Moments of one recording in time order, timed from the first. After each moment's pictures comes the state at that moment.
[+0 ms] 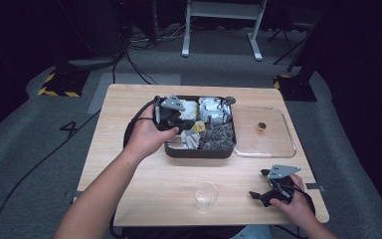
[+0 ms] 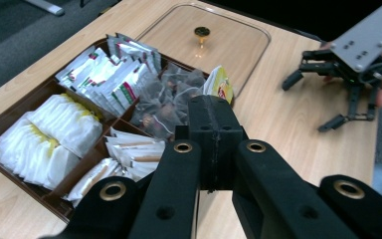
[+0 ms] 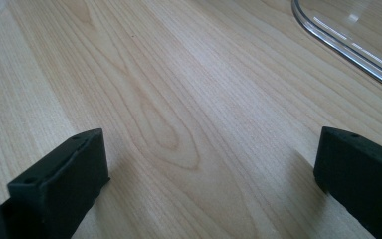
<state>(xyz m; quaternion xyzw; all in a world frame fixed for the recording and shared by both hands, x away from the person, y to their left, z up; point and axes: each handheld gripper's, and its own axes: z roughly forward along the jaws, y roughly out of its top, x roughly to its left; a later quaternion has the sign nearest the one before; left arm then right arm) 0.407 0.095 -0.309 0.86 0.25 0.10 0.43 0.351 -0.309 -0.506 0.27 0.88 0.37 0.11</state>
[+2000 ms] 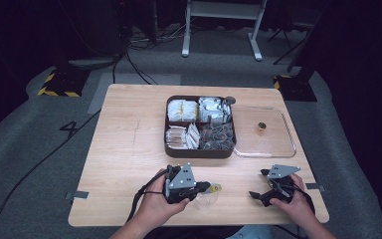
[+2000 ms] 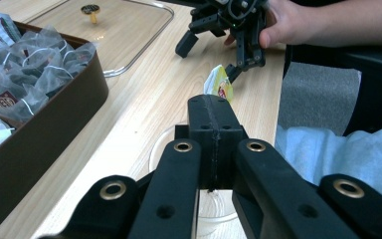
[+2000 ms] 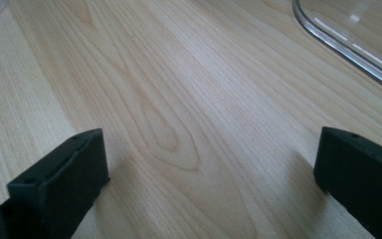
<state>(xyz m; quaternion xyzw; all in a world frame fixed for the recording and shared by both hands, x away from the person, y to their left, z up) 0.287 0.061 -0.405 0.86 0.17 0.07 0.48 0.352 -0.309 -0.506 0.27 0.88 0.37 0.11</state>
